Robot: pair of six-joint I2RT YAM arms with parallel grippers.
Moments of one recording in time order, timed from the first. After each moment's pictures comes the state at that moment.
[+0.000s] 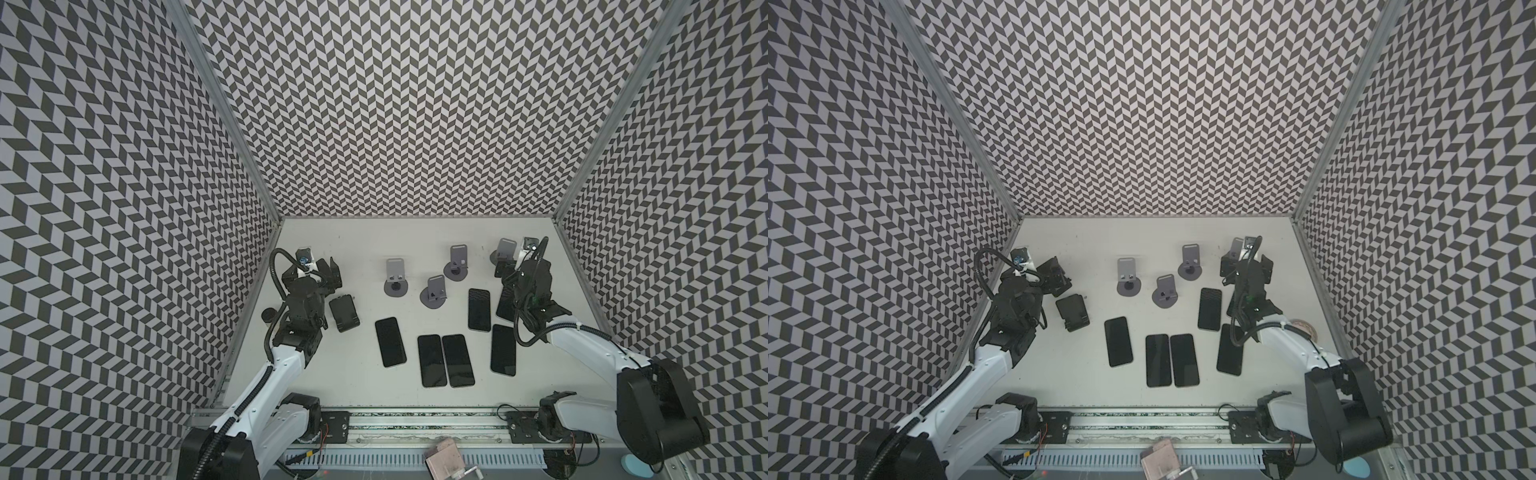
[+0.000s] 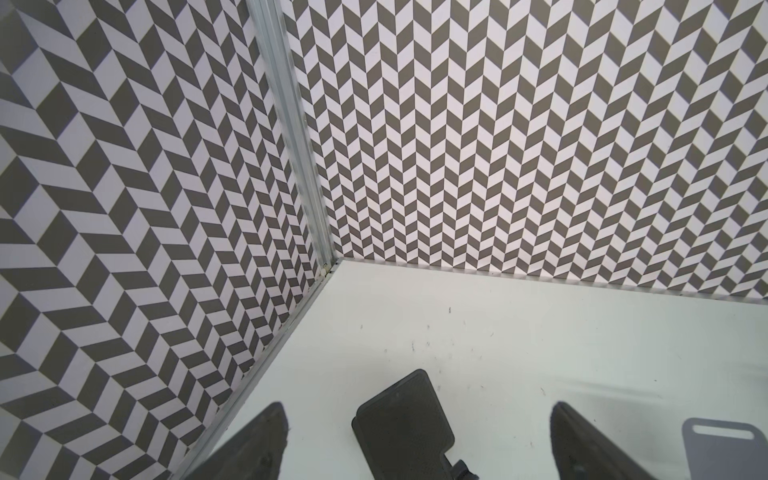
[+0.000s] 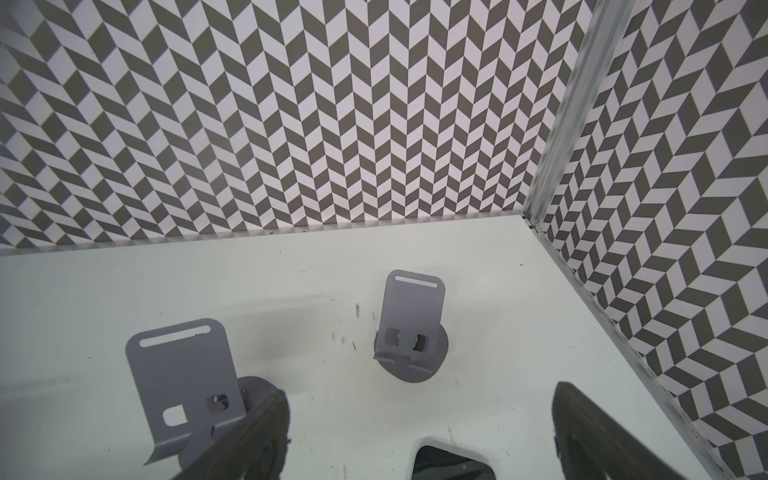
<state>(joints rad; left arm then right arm) -0.19 0.95 0.49 0.34 -0.37 0.00 0.25 1.26 0.59 0.42 0.41 0.06</state>
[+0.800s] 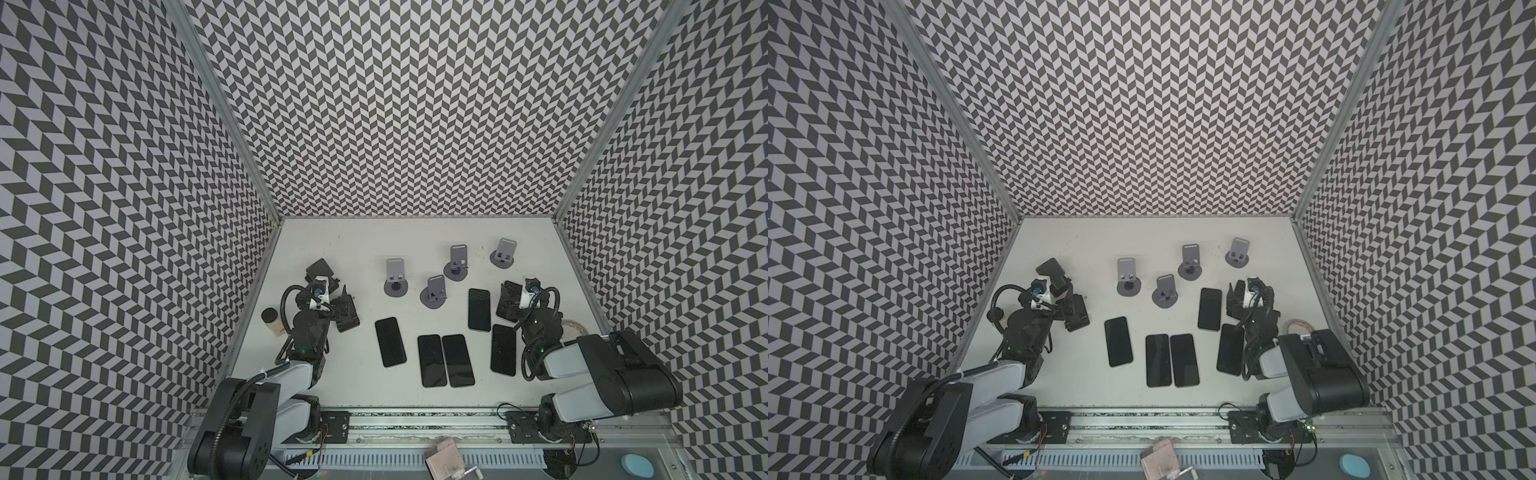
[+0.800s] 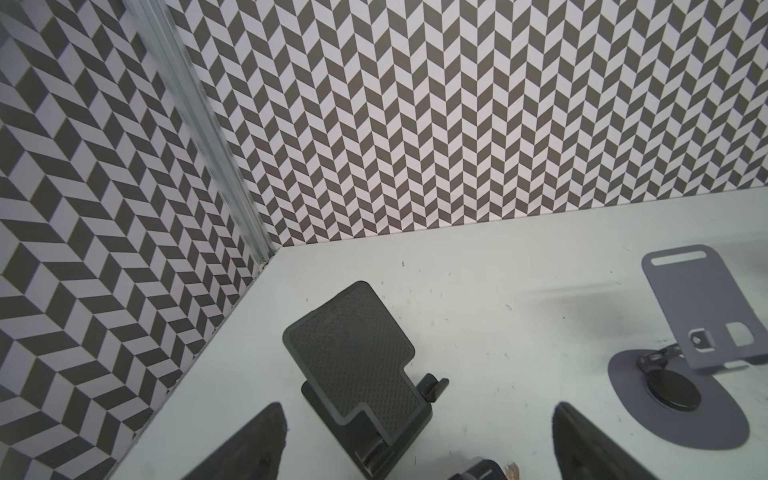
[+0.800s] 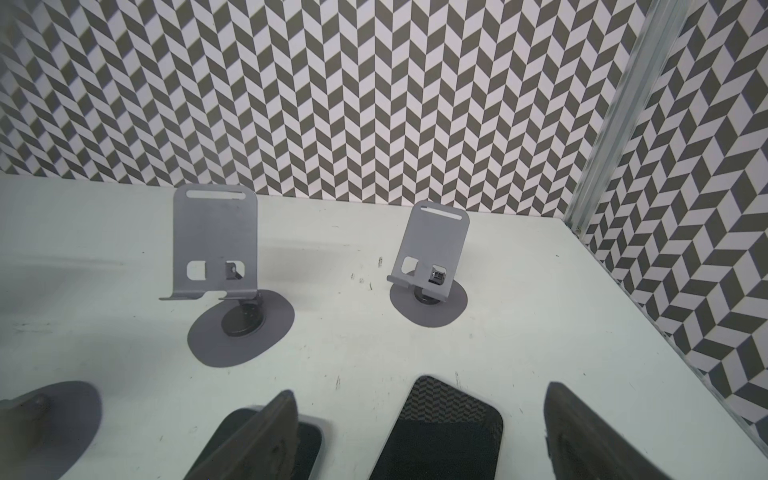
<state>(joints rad) -0.13 1.21 0.12 1.00 -0.08 0.13 0.12 1.51 0.12 1.31 0.10 -0.06</state>
